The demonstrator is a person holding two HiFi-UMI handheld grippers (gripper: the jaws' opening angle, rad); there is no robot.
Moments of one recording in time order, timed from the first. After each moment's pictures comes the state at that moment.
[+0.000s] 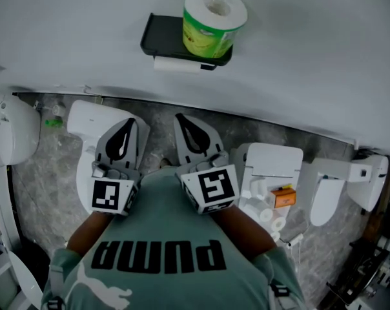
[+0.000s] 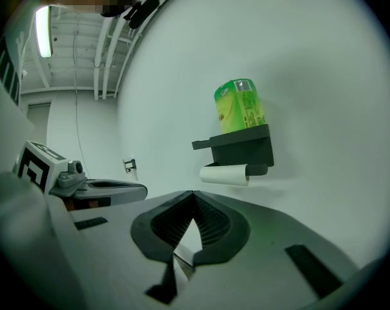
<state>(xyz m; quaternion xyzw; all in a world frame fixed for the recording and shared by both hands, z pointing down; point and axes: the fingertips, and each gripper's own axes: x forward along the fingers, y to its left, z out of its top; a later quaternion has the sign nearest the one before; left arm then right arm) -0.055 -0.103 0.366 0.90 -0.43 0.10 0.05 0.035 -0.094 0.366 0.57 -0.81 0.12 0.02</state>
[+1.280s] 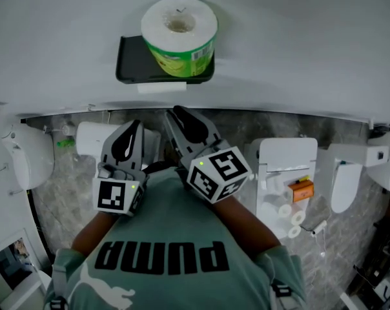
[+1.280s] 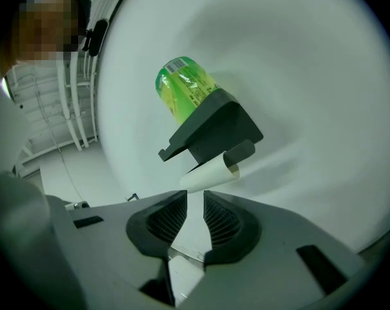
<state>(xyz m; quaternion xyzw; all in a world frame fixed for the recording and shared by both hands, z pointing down) -0.010 -0.151 0.378 0.92 -0.36 0.15 0.03 0.059 -0.148 0.388 0.54 -0.78 0.28 -0.13</state>
